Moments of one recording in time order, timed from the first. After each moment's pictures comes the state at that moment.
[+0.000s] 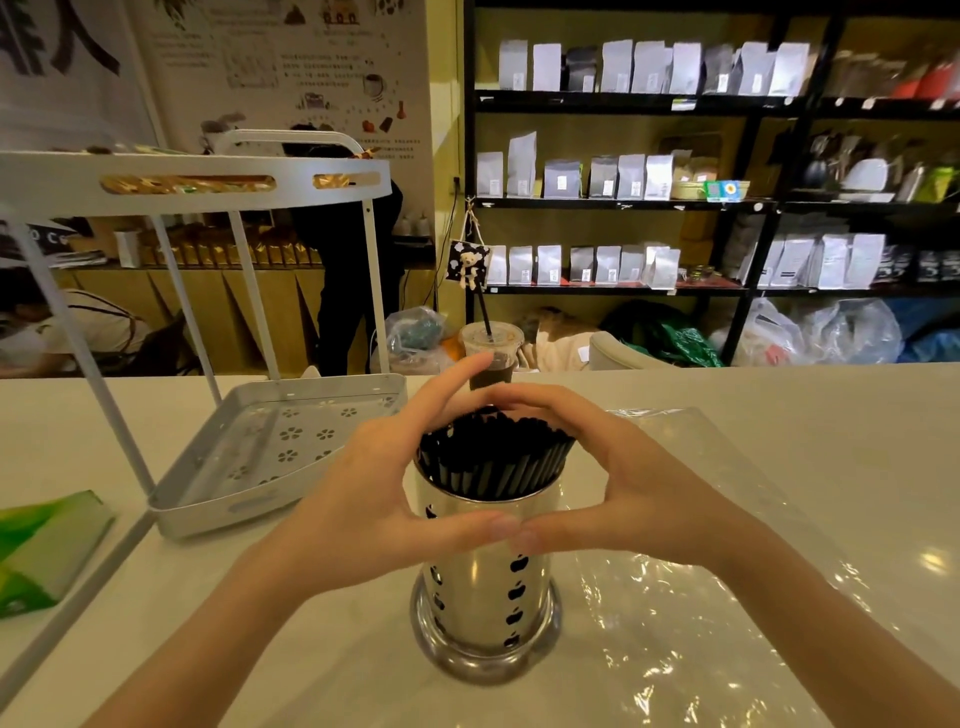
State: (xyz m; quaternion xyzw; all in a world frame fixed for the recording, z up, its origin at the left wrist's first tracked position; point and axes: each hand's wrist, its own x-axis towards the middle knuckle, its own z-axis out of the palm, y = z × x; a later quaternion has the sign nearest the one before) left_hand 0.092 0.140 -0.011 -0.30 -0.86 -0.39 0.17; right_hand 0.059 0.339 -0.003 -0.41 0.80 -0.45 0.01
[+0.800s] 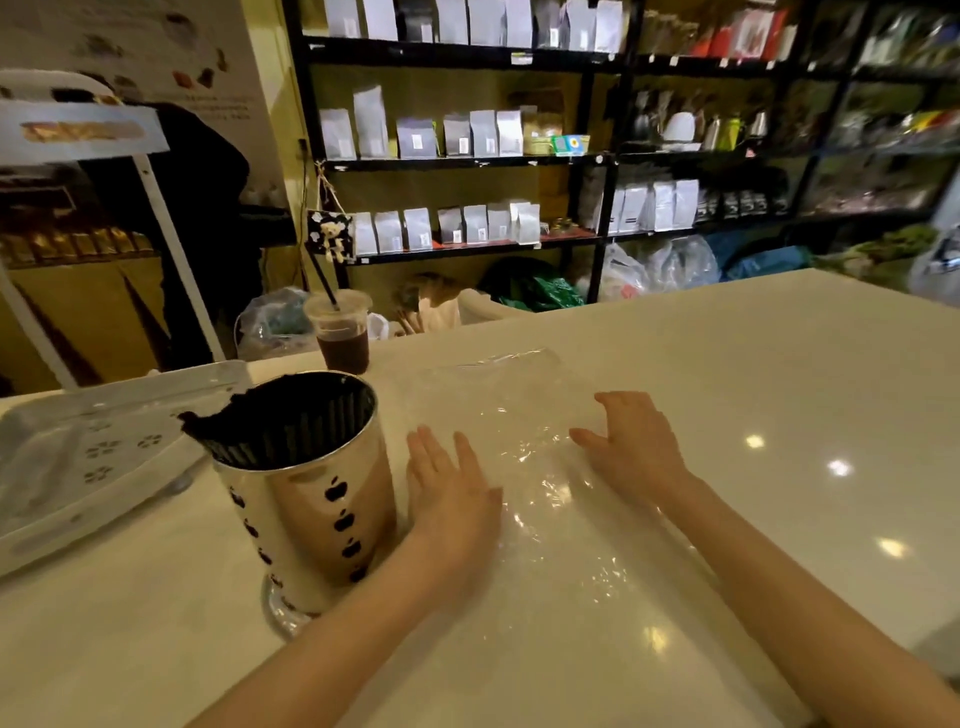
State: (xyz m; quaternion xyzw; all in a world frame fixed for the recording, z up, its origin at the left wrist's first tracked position) left_hand 0.041 0.304 -0.112 -0.05 -0.99 -0.08 -0.06; right_hand 0.007 0.496 -0.118 0.07 0.98 -0.17 -0.11
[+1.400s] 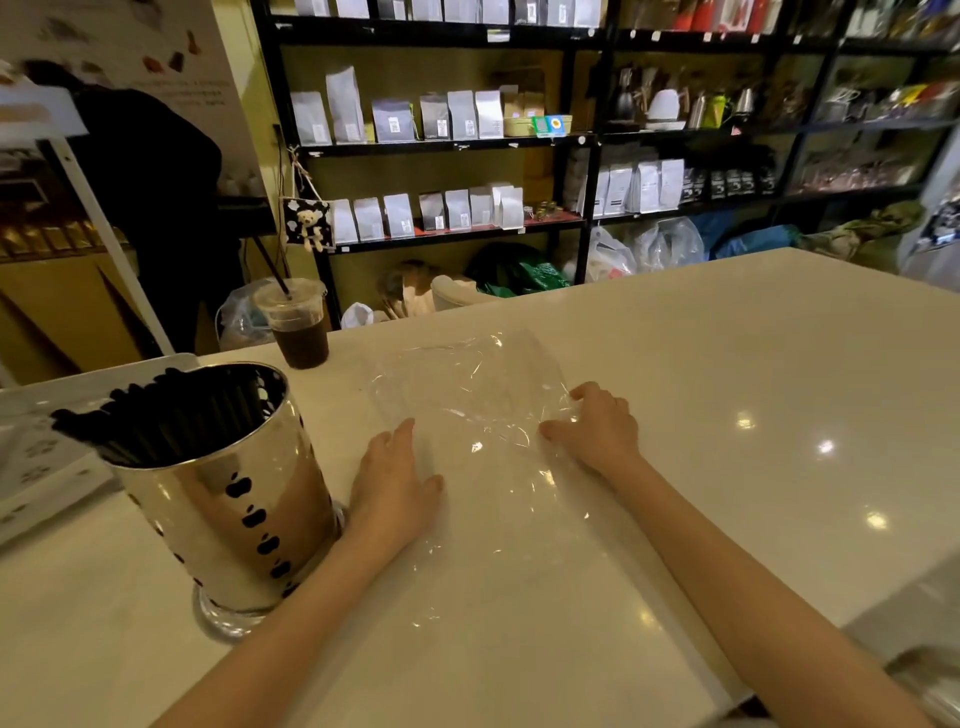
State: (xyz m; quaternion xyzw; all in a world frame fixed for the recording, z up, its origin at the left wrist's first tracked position) left_hand 0.025 0.302 -0.128 -0.04 -0.95 -0.30 0.02; right_hand -0.009 0.517 -0.137 0.18 0.93 -0.31 -0.10
